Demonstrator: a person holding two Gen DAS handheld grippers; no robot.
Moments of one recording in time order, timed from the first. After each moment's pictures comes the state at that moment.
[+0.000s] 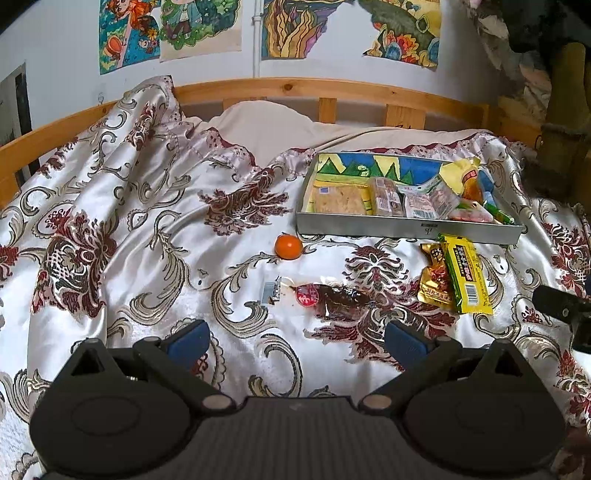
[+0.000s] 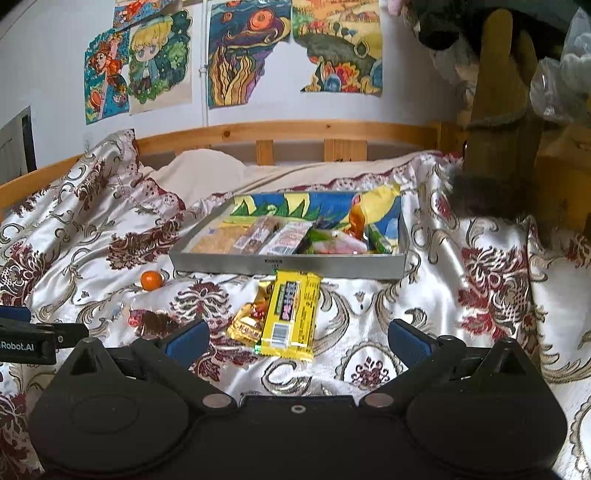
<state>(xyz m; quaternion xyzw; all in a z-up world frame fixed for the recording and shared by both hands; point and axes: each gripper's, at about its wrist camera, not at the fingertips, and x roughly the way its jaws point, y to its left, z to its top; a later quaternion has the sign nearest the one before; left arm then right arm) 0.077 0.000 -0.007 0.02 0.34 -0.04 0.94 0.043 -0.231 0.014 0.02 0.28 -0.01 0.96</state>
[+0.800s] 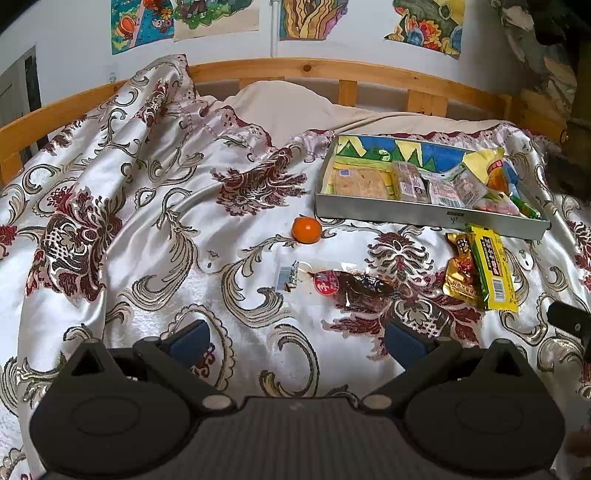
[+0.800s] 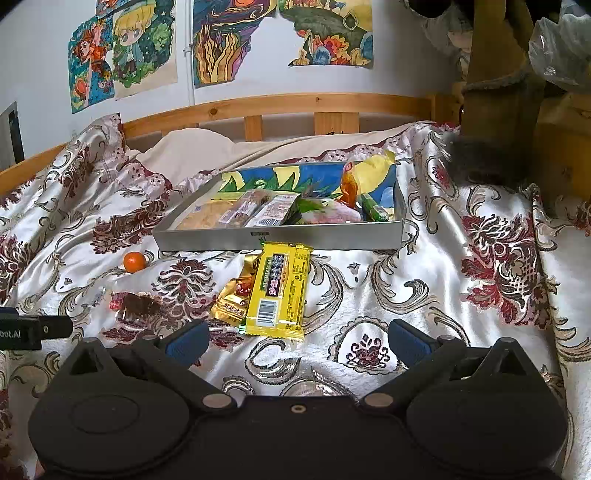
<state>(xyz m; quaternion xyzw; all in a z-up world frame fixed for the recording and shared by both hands) 0.094 0.006 -0.025 0.01 0.36 -0.02 0.93 0.059 -0.241 -0.011 0.03 0.31 -0.02 0.95</state>
